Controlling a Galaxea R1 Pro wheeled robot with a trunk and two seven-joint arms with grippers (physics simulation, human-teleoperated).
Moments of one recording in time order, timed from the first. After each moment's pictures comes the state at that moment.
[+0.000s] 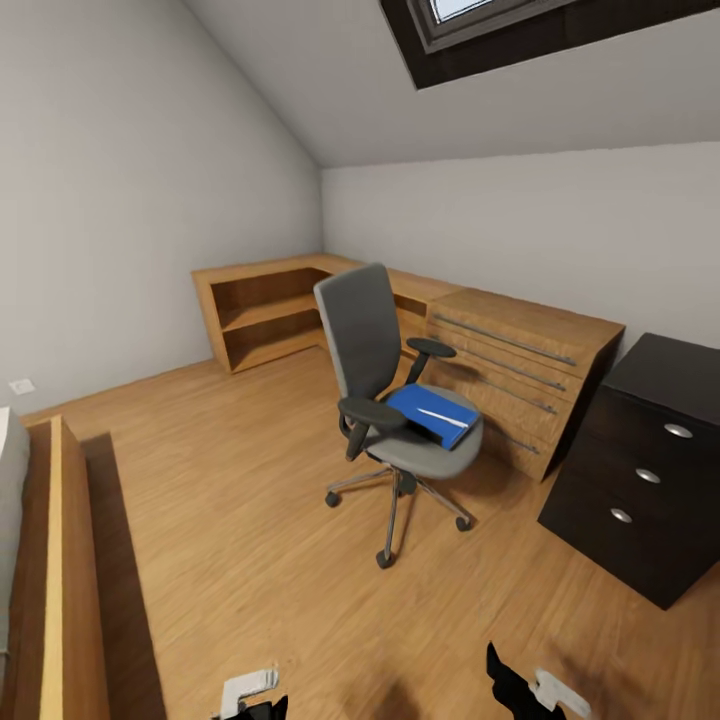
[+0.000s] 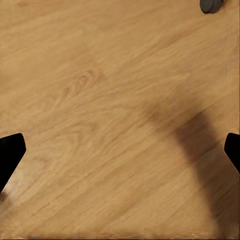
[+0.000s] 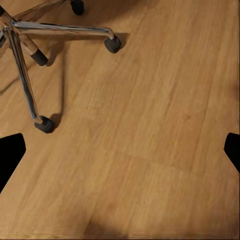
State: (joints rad) left arm -0.12 -0.08 0.01 -0.77 0.19 0.16 0.00; right arm -0.45 -0.02 -0.22 0.02 -0.50 -0.64 0.25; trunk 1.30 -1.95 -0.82
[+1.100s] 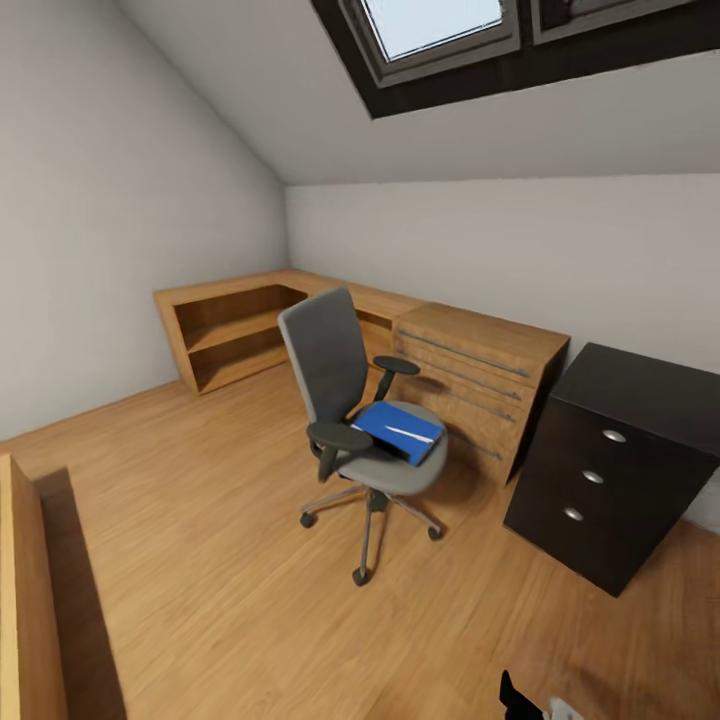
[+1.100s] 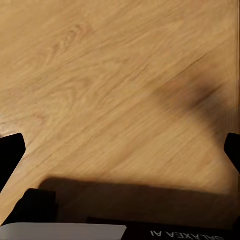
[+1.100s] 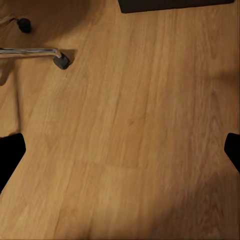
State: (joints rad) left arm -0.12 -0.08 0.01 -0.49 0.19 0.03 0.00; right arm -0.41 -0.02 -0.22 0.02 -0.49 -0.64 0.14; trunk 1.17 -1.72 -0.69
